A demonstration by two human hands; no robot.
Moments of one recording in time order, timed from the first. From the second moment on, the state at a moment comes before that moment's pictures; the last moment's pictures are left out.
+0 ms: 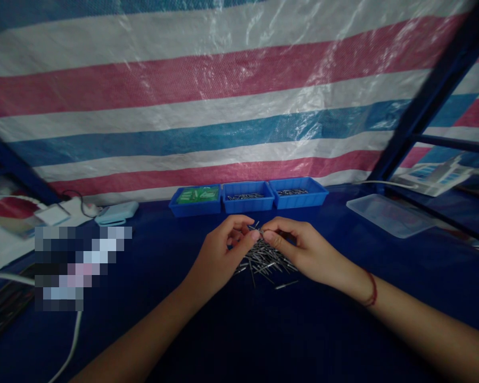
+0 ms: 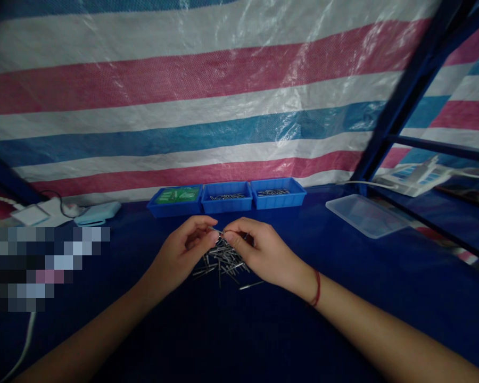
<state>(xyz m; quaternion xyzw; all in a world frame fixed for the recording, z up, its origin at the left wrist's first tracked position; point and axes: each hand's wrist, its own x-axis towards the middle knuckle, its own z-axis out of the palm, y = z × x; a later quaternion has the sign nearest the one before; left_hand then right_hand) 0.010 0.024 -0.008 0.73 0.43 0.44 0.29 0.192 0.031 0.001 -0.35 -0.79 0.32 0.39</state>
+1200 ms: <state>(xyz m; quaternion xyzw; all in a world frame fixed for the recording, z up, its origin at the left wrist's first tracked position) 0.009 0.026 -0.009 0.73 0.44 0.44 0.29 0.191 0.035 -0.004 -0.35 -0.71 0.44 0.42</state>
